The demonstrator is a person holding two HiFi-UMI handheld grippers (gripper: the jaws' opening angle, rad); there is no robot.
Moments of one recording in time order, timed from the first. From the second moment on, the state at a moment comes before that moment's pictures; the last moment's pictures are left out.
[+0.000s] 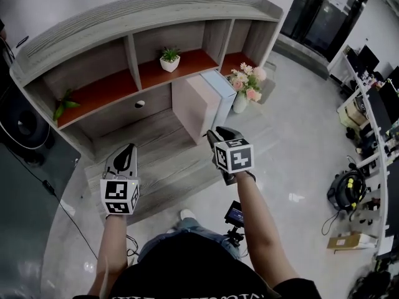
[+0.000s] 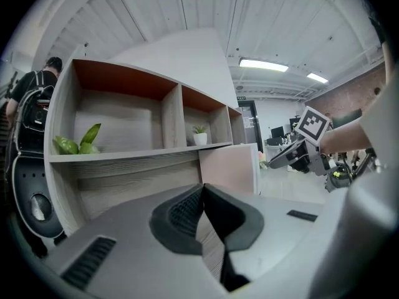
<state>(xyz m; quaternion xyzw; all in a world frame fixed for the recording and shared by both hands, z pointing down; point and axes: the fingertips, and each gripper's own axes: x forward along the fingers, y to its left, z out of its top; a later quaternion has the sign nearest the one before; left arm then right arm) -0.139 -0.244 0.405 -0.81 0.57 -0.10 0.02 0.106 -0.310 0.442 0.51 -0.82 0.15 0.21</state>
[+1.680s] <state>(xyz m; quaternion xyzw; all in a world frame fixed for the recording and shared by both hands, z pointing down) -0.075 -0.177 0.301 -0.75 0.65 -0.01 0.10 0.199 -0.220 0.306 0.50 -0.86 -0.05 0.03</state>
